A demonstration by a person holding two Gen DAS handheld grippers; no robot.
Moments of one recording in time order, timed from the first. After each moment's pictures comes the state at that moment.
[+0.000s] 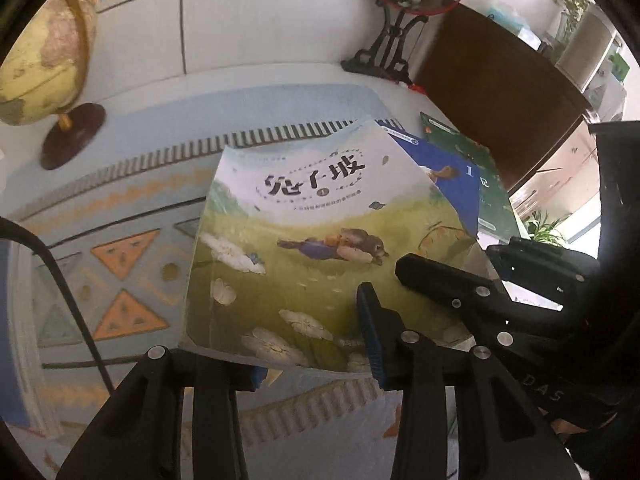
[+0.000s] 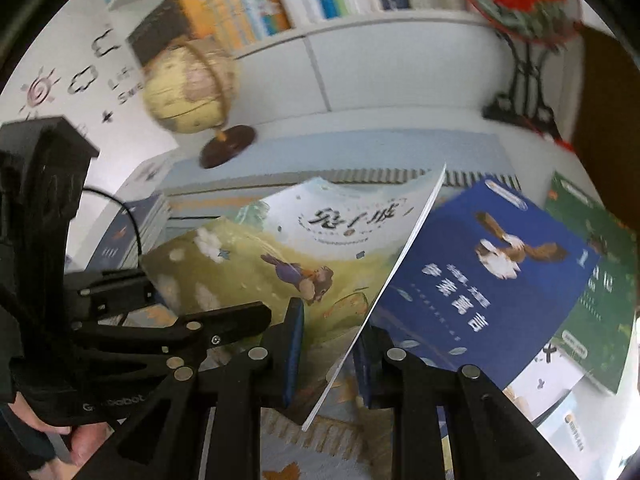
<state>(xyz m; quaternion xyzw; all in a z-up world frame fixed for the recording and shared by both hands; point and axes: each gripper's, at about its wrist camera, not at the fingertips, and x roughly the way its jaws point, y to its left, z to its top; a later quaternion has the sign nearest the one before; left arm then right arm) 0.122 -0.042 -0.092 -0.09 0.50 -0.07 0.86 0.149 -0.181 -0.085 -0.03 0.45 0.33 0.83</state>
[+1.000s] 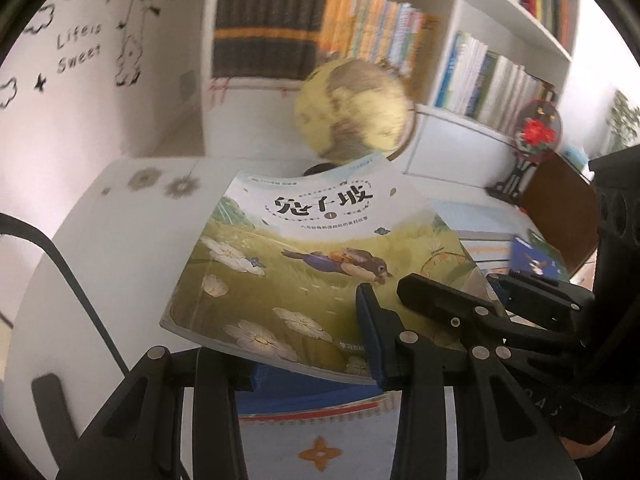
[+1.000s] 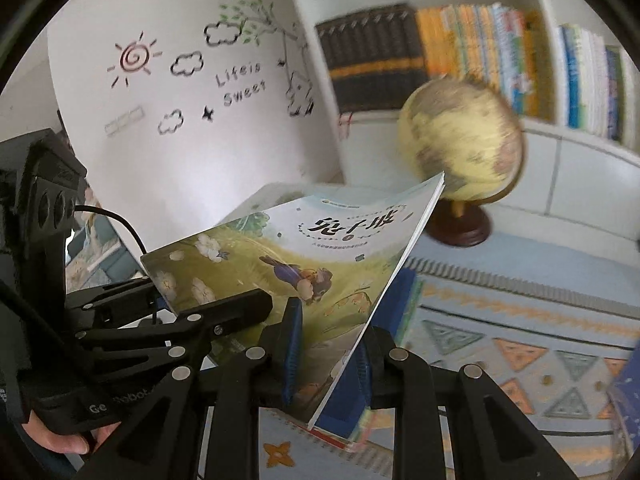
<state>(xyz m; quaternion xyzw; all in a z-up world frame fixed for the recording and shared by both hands) -0.049 0.282 -0.027 -0.13 0.36 0.09 0.92 0.010 0.156 -0.023 -0.05 0.35 0.45 0.82</state>
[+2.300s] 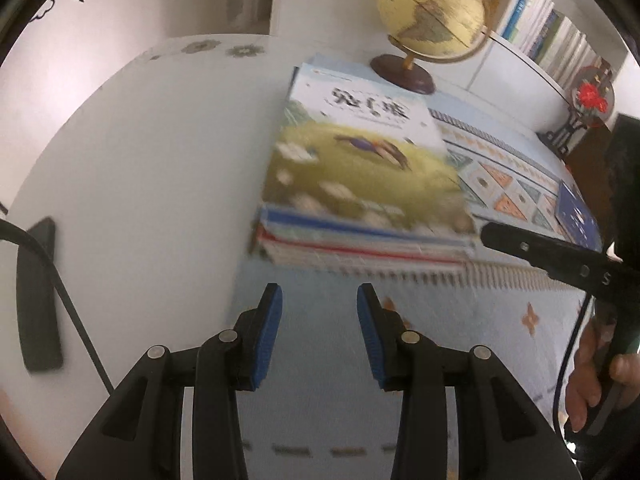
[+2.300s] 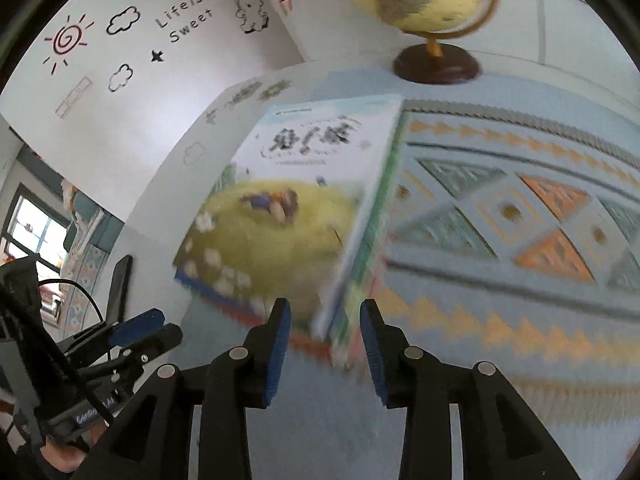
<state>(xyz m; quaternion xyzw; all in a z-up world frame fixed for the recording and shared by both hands) -0.135 0.272 -0.123 -0.19 0.48 0.14 0.85 0.015 0.128 -0.126 -0.03 0.52 0.39 0.76</state>
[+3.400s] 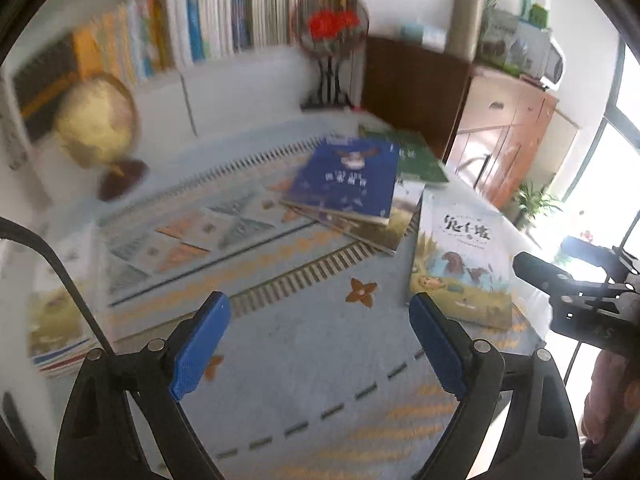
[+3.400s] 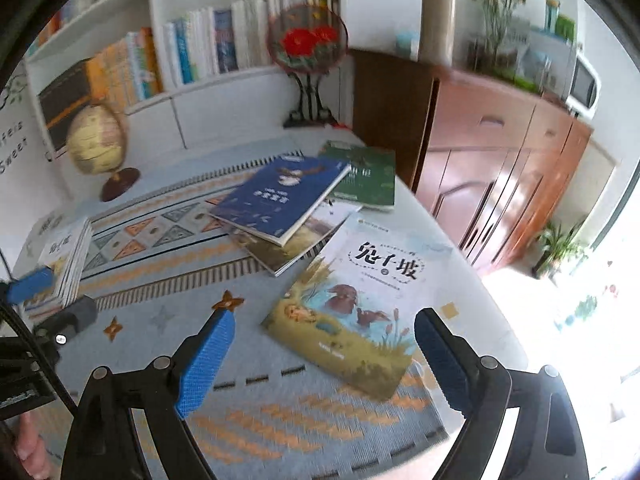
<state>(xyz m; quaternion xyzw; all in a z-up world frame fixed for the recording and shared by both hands) -0.041 -0.074 -0.032 0.01 0.43 -0.09 0.90 -0.075 -0.275 -0.026 0.00 0.41 0.00 0.91</state>
